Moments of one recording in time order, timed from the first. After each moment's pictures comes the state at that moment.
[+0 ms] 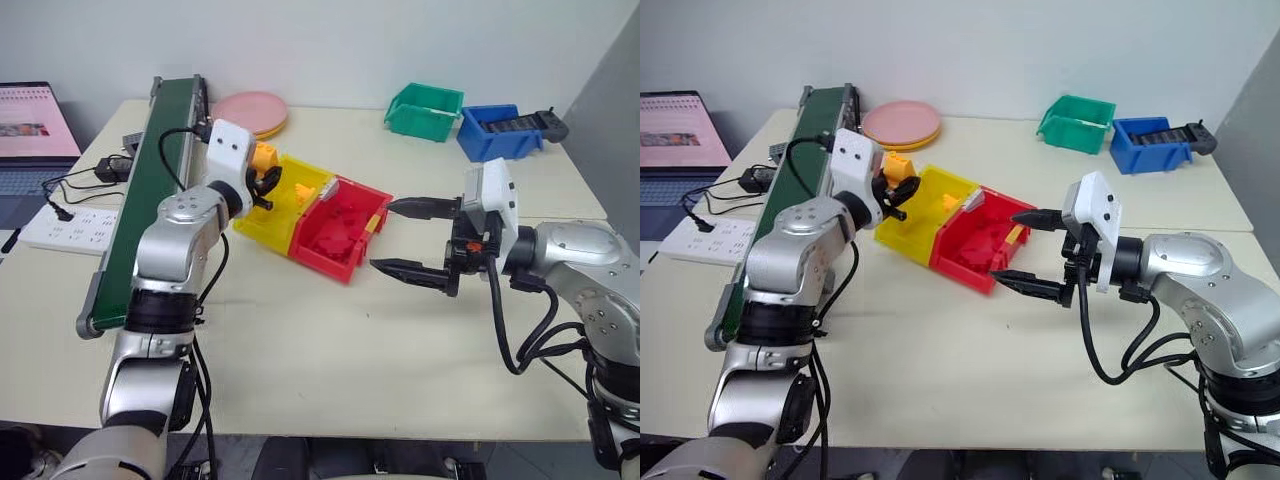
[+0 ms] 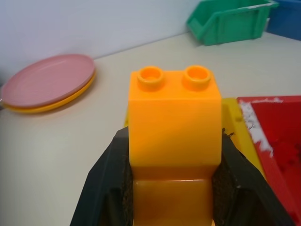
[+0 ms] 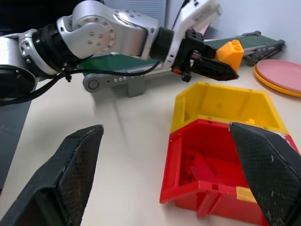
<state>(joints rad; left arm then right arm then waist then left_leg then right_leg) -0.81 0.44 -0.01 0.20 -0.20 0.57 -0.40 -0.53 -0.69 -0.05 -0.60 0.69 0.85 0.81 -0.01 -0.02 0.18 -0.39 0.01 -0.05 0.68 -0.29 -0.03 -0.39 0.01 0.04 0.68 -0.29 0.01</state>
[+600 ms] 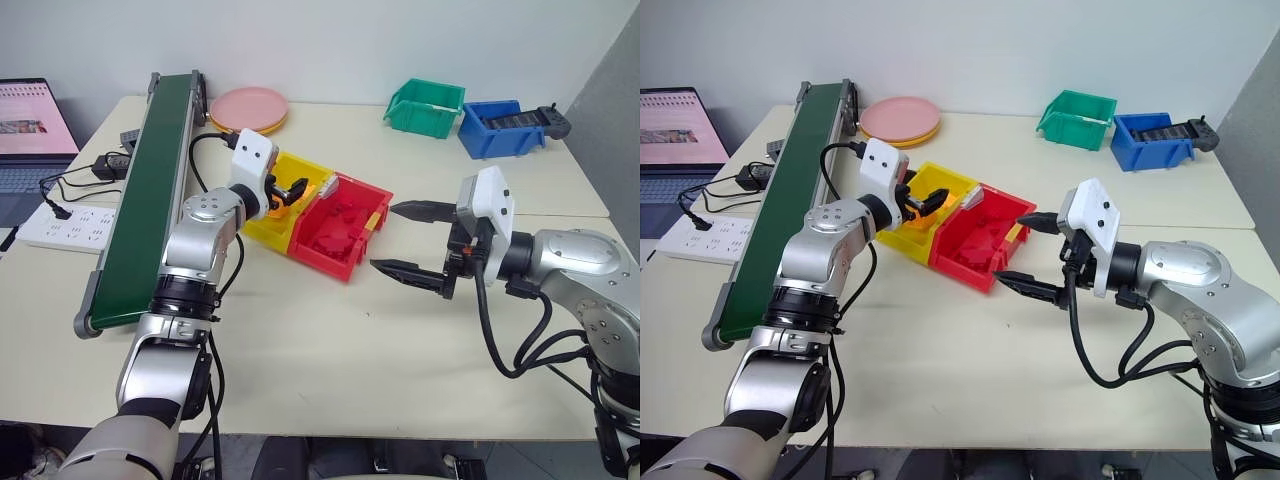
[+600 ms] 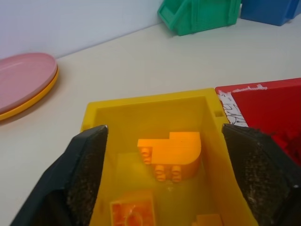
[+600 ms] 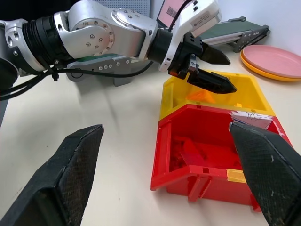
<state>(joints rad) -0.84 0.42 -0.03 0.31 -0.15 0.48 -0.46 -0.50 -0.71 -0.02 -0.62 0.68 0.84 0.74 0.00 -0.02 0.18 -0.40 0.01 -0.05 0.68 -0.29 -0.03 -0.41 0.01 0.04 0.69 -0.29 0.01</state>
